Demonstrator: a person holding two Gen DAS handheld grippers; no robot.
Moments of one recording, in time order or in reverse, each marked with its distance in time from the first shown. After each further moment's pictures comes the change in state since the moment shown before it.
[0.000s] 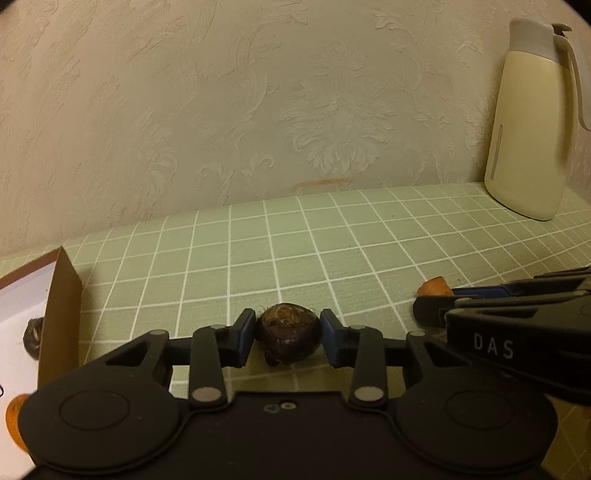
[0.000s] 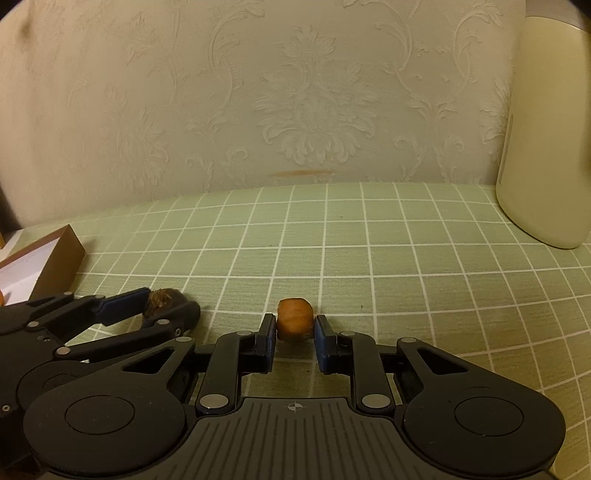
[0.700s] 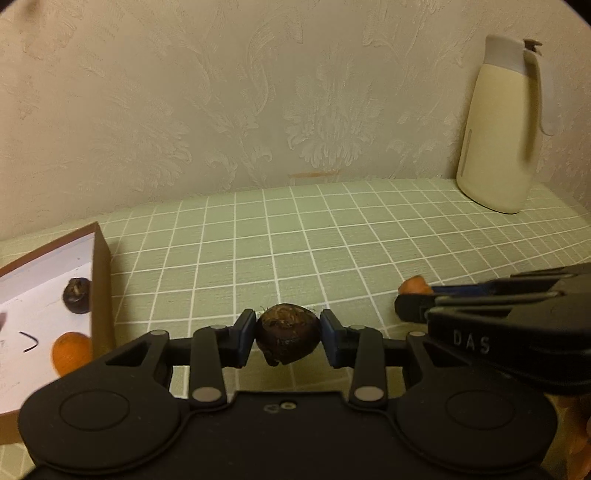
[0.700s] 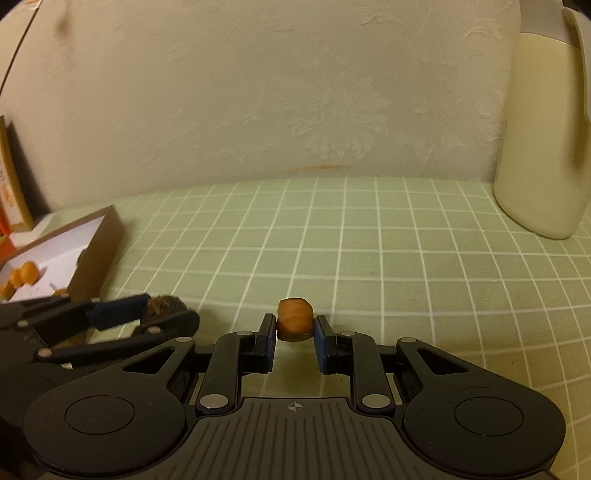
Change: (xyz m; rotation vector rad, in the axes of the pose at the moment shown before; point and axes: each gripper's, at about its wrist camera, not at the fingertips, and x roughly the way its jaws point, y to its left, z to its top) left arm -0.071 -0.004 -0.013 -0.027 0.024 -0.011; right arm -0.047 0.005 -0.017 -0.040 0.016 0.068
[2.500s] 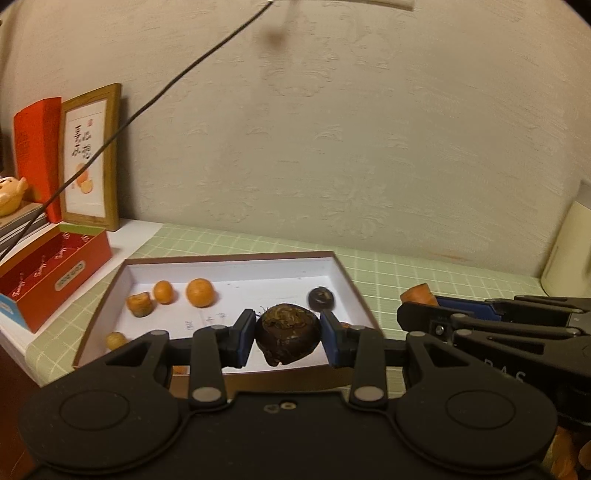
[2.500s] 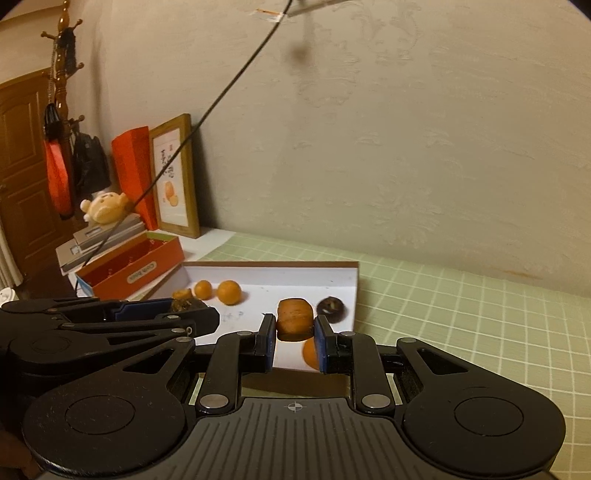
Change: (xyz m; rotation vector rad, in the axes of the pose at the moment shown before) left arm -0.151 0.163 -0.041 -0.291 -0.165 0.255; right arm -0.068 0.205 -0.012 -0.269 -0.201 0.351
